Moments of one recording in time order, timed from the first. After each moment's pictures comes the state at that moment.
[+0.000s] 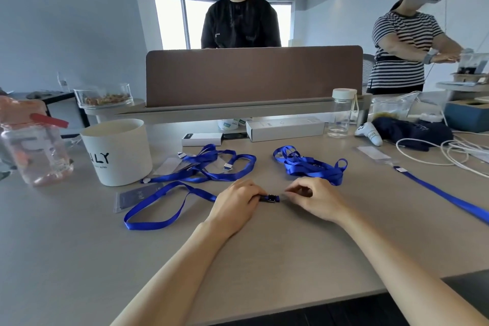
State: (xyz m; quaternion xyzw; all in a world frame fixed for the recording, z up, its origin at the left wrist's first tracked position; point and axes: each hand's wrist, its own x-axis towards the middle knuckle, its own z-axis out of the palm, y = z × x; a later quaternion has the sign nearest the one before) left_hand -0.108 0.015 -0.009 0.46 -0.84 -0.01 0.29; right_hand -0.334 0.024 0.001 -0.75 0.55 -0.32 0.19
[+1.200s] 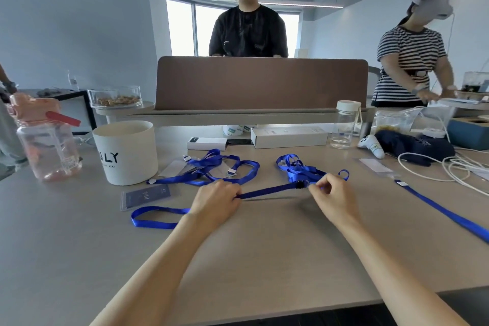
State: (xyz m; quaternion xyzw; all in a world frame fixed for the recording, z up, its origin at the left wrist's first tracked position) left_hand -0.076 0.017 0.019 0.57 -0.80 0.06 0.18; right_hand -0.341 0.026 0.006 -0.57 0.65 -0.49 0.13
